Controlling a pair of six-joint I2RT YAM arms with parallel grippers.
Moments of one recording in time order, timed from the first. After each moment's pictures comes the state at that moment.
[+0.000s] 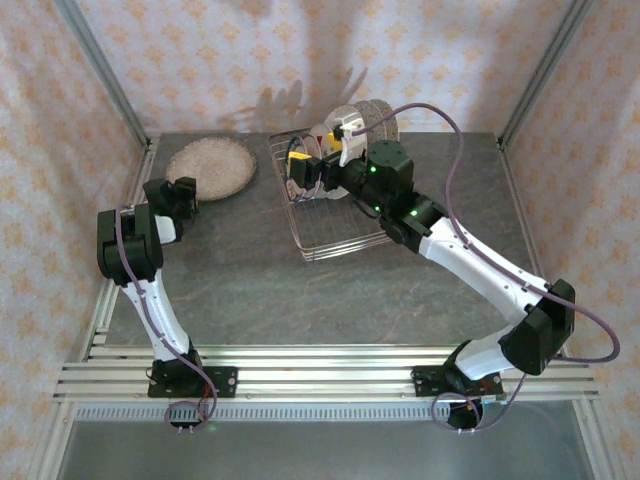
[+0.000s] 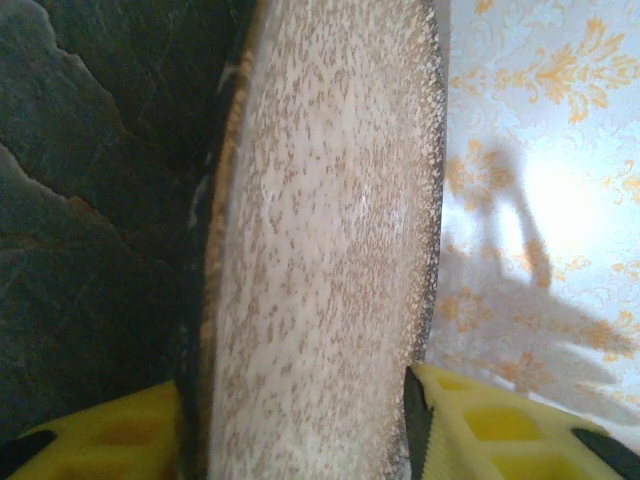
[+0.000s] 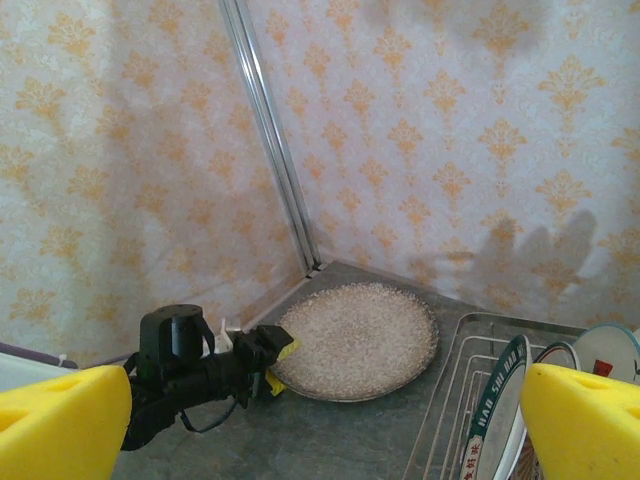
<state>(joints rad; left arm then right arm) 0.33 2.09 1.03 0.59 0.34 -1.32 0.73 1.43 1.37 0.01 -0.06 0.21</state>
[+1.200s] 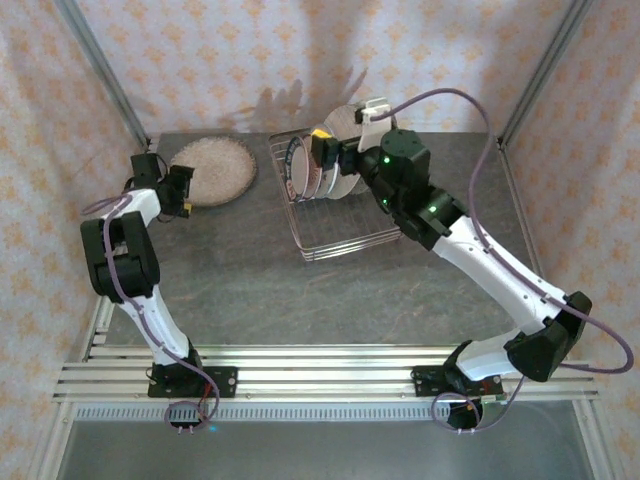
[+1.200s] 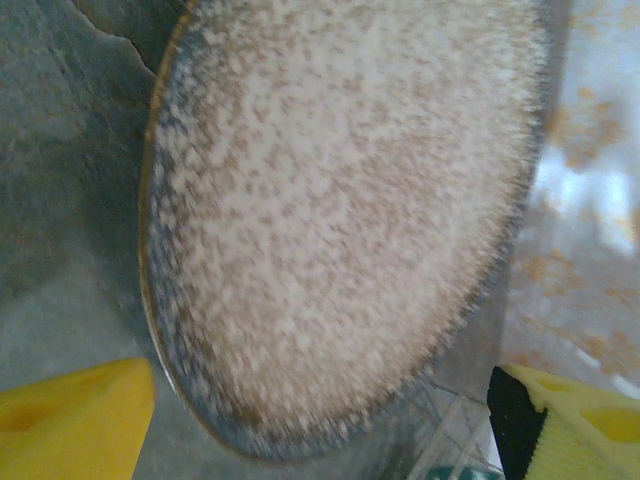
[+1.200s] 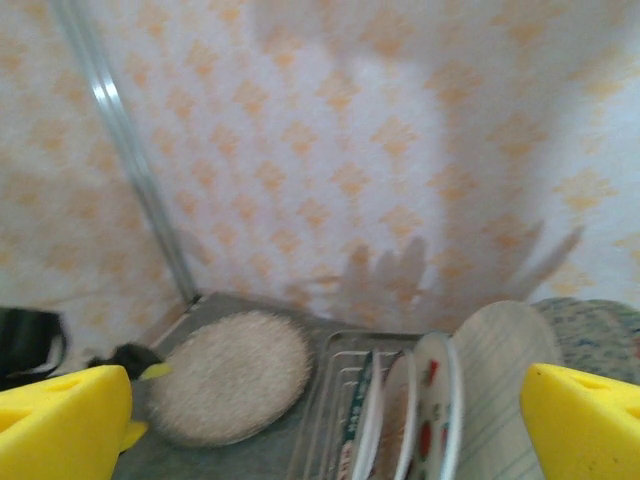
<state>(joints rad) 0.34 1.89 1.29 -0.24 0.34 -1.19 0.72 1.38 1.52 -0.19 0.26 0.16</state>
